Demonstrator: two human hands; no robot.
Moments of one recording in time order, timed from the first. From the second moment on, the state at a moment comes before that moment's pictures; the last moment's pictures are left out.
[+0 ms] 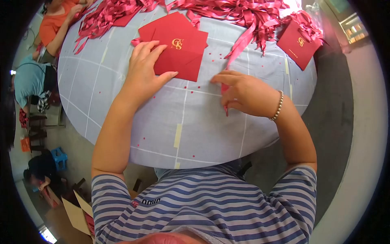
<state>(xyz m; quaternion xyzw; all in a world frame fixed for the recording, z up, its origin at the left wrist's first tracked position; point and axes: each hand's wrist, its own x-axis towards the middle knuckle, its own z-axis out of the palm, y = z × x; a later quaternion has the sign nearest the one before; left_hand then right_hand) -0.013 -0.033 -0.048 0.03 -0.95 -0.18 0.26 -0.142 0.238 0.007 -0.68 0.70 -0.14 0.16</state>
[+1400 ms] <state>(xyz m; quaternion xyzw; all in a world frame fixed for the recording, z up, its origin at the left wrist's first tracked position) -0.007 -0.019 -0.033 0.10 -0.95 -0.25 0.15 -0.158 0.135 -0.050 -0.61 0.72 -0.33 0.02</state>
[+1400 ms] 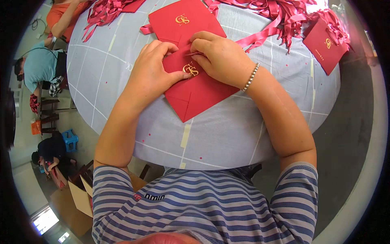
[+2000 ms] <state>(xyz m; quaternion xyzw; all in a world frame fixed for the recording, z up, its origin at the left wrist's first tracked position) -0.005 -0.035 -0.024 0.02 -0.93 -0.26 0.25 -0.156 0.145 -0.027 -0.51 0.74 -0.45 0.00</state>
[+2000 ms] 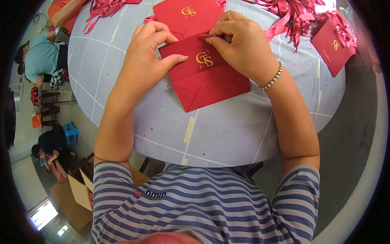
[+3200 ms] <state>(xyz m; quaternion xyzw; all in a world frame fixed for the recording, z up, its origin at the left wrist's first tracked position) -0.005 -0.040 -0.019 0.08 -0.89 -0.43 0.10 -0.130 0.147 -0.019 -0.59 0.73 -0.34 0.00</state>
